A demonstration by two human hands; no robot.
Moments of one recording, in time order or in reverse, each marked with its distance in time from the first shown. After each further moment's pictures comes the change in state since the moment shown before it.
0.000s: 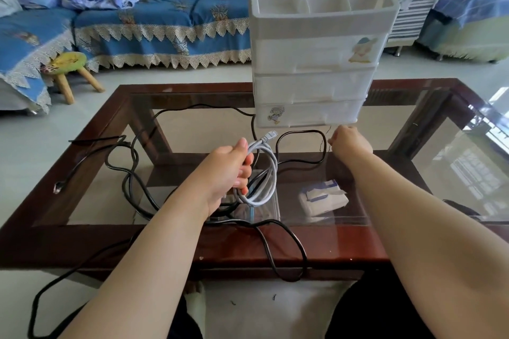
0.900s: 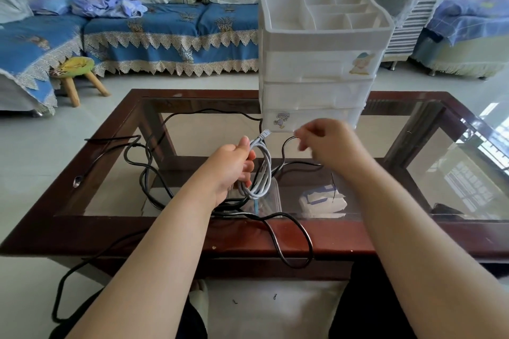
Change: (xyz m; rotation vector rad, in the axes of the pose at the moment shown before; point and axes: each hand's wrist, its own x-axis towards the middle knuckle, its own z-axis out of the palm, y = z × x) left_hand -0.013 0.003 -0.011 -0.031 0.061 0.021; right_hand -0.156 -0.087 -0.093 0.606 -0.042 -0.327
